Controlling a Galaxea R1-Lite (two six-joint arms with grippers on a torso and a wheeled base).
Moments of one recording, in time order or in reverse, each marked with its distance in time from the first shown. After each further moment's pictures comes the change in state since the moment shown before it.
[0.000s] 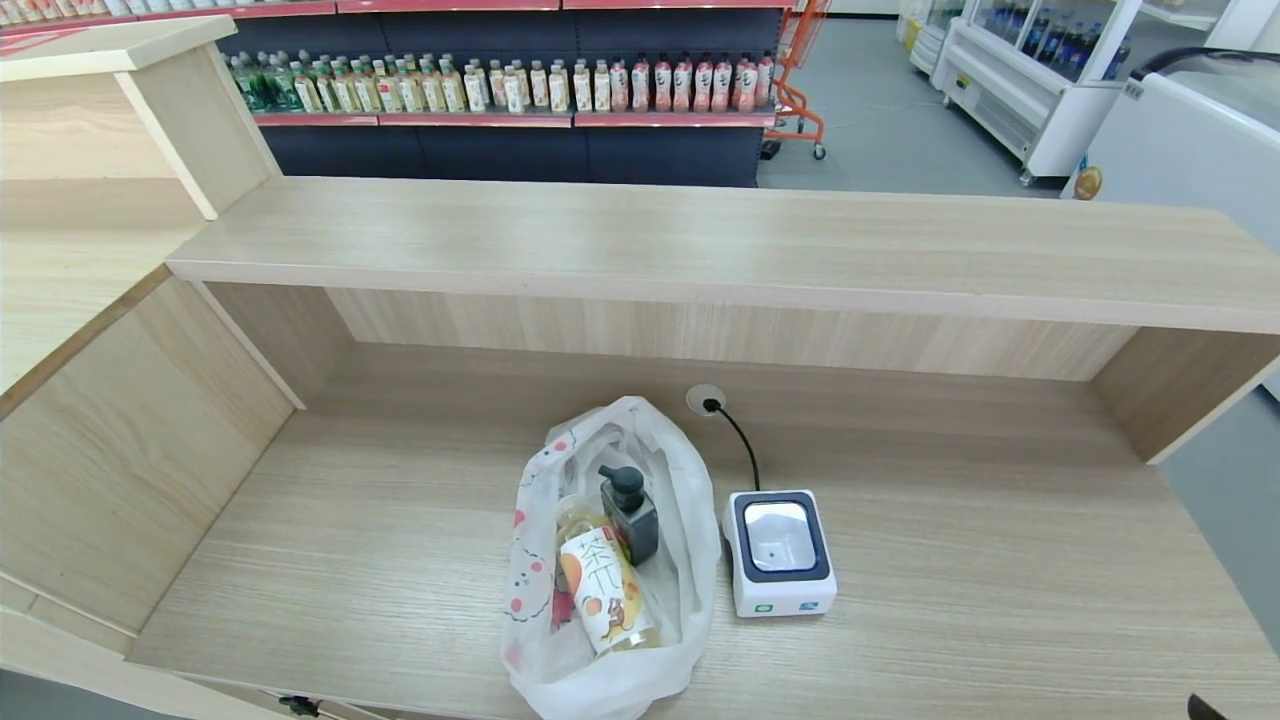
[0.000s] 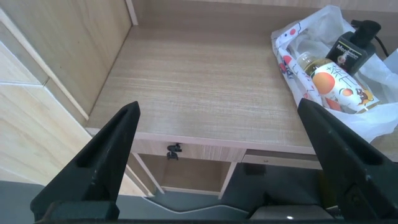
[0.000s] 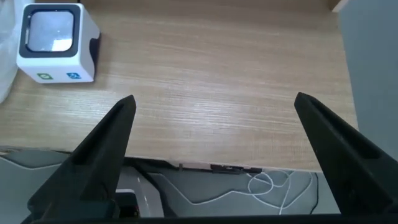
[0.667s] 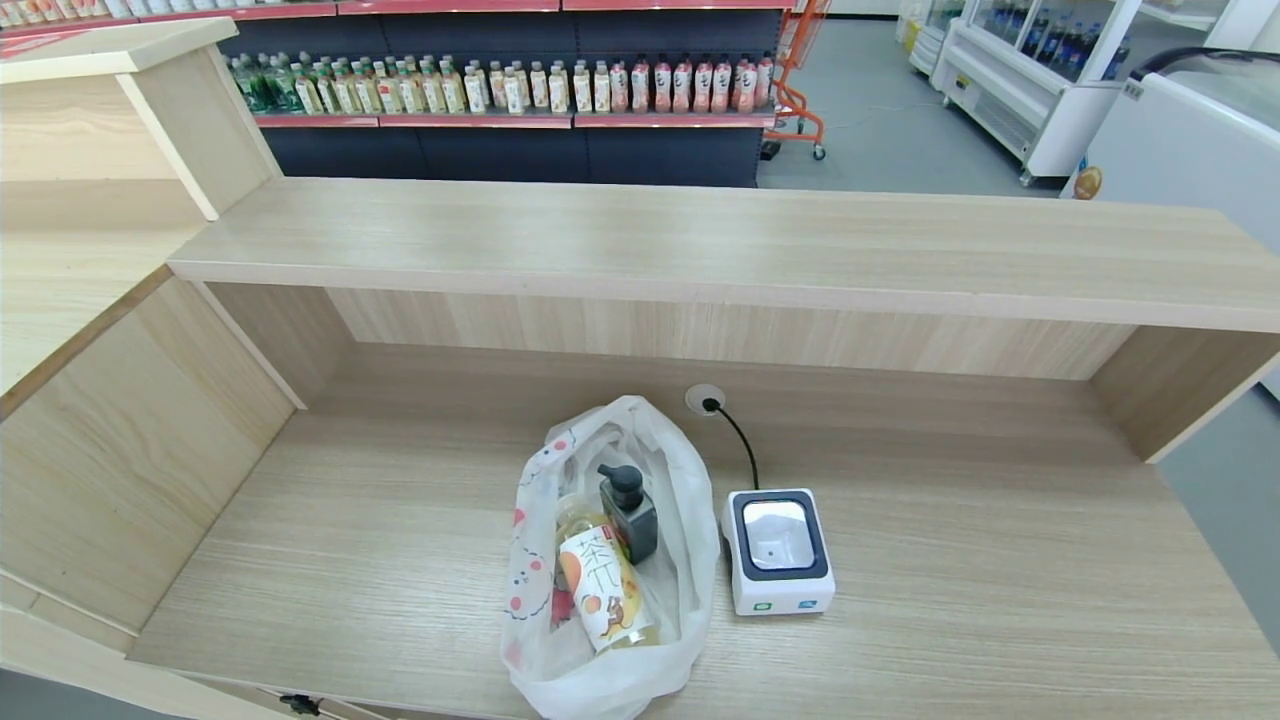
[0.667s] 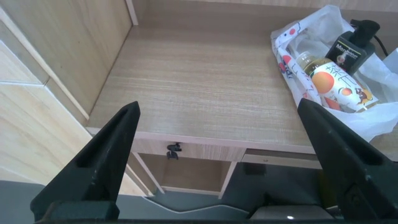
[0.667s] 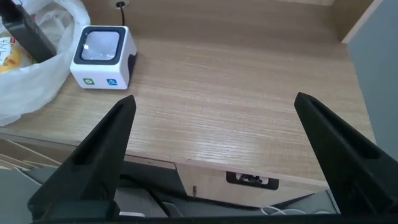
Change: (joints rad) left arm 0.001 0.000 0.000 0.000 0.000 0.000; right arm 0.181 -0.456 0.001 0.261 -0.078 0.051
